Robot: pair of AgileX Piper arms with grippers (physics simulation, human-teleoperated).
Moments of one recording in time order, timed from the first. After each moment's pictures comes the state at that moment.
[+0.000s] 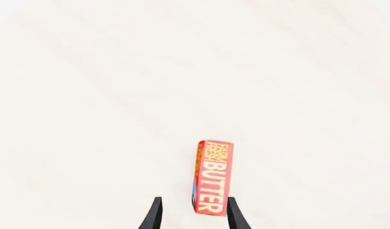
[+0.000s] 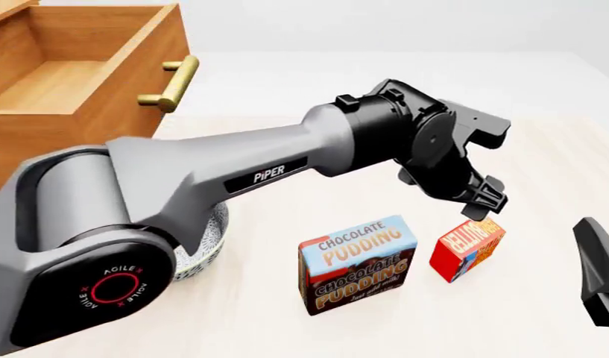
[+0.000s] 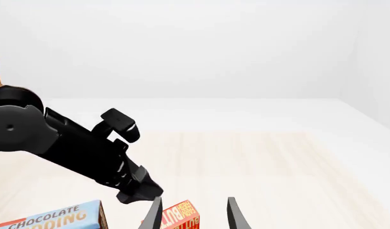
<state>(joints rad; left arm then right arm) -1.01 2.27 -2.05 0.73 -0.16 0.00 0.00 0.00 0.00 0.00</state>
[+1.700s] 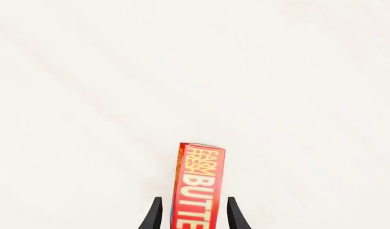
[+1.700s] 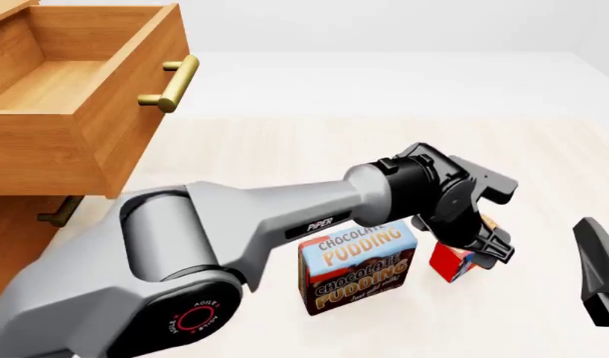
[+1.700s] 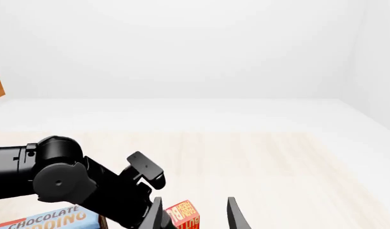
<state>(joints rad) -1.06 2.45 -2.13 0.72 -0.22 0.00 0.00 0.00 0.00 0.00</state>
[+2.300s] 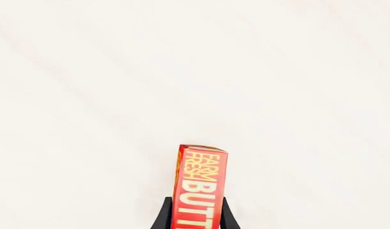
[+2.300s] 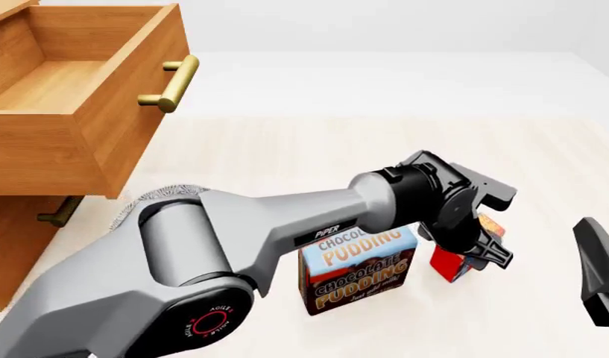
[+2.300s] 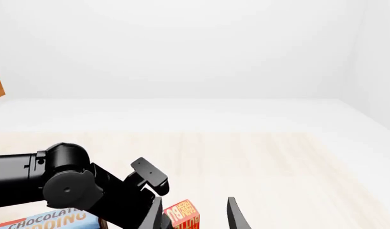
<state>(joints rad) -1.07 2.50 -2.17 0.74 -0.24 0.00 0.00 0.00 0.00 0.00</state>
